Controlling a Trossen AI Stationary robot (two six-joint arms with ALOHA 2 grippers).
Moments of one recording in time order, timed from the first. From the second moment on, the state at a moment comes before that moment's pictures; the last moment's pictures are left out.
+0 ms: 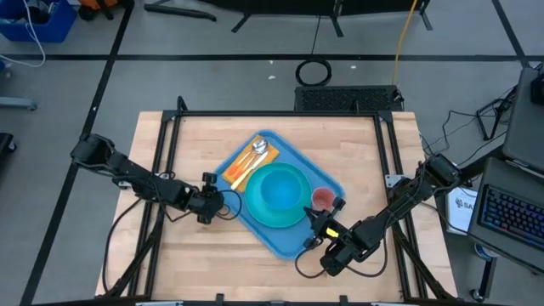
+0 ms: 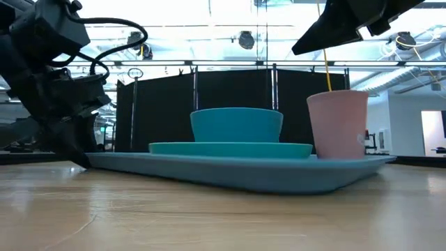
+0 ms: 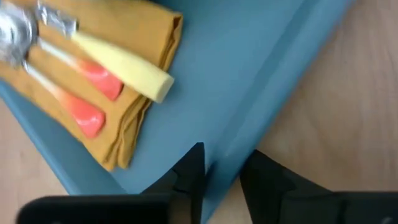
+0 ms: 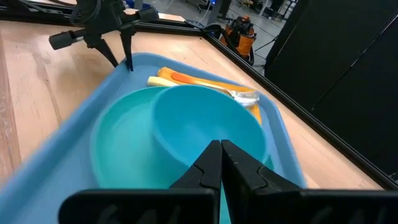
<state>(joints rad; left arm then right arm) -0.34 1.31 0.42 -0.29 -0.44 -0.02 0.67 1.70 1.06 -0.48 1.23 0.77</state>
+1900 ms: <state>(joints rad) -0.54 1.41 0.42 -0.07 -0.38 -0.49 0.67 1.70 1.06 -0.48 1.23 0.77</state>
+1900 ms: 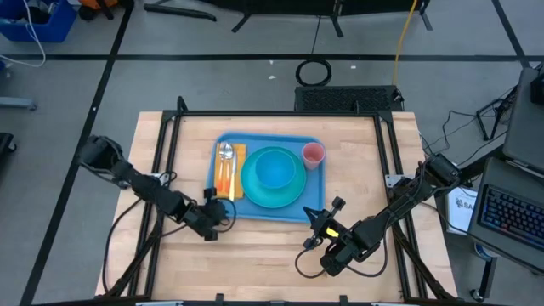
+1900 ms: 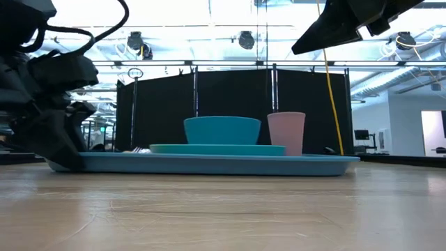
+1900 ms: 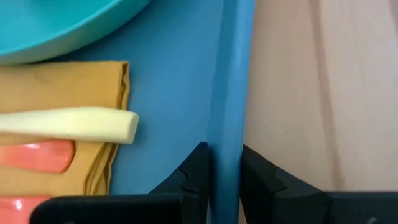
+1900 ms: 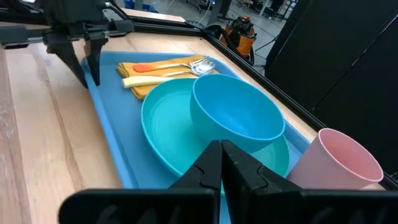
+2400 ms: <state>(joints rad) -0.63 1.50 0.42 0.06 -0.41 -0.56 0.67 1.70 1.06 -0.47 1.23 0.77</state>
